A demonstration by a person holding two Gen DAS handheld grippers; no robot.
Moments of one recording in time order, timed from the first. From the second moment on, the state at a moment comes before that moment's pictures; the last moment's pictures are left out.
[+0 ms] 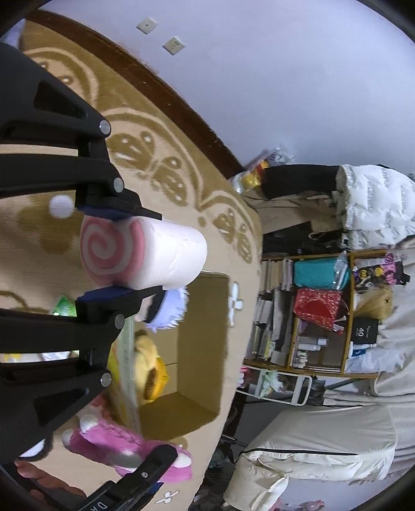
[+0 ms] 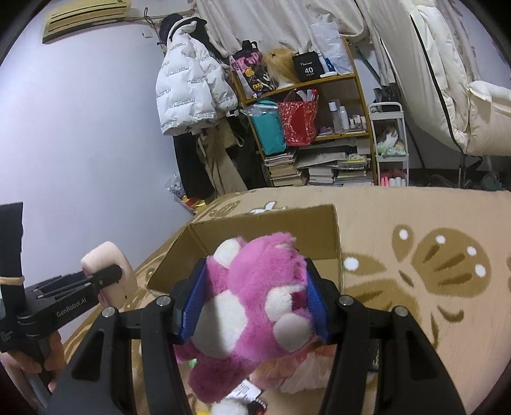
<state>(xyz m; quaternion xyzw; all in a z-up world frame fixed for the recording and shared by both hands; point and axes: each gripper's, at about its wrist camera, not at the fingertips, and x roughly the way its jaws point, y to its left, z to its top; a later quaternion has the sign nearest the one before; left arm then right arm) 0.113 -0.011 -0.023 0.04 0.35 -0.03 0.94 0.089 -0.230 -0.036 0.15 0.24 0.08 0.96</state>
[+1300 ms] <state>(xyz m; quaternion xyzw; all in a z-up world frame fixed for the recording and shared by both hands) 0.193 -0.067 -0.033 0.07 0.35 -0.09 0.93 0.173 -0.231 -0.048 0.08 0.27 0.08 0.96</state>
